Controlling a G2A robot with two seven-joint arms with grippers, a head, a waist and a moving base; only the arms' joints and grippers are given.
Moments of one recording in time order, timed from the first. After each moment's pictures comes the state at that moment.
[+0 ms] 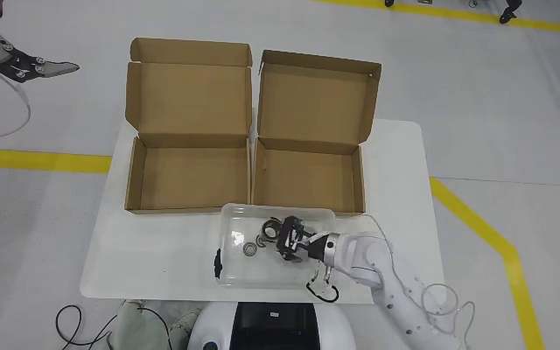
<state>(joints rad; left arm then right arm) 0.47 -0.15 -1.01 -1.52 0.83 -0.88 -0.12 -1.35 -1.25 0.98 -1.69 -1.32 -0.73 0.24</state>
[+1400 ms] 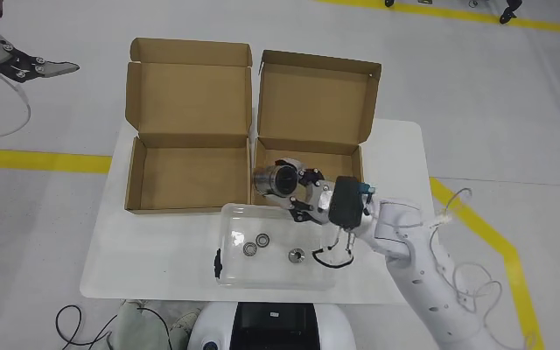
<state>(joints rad) 0.47 -0.15 -1.01 -1.52 0.83 -0.88 -0.12 -1.21 -1.23 1.07 -1.84 -1.18 -0.79 -0.13</state>
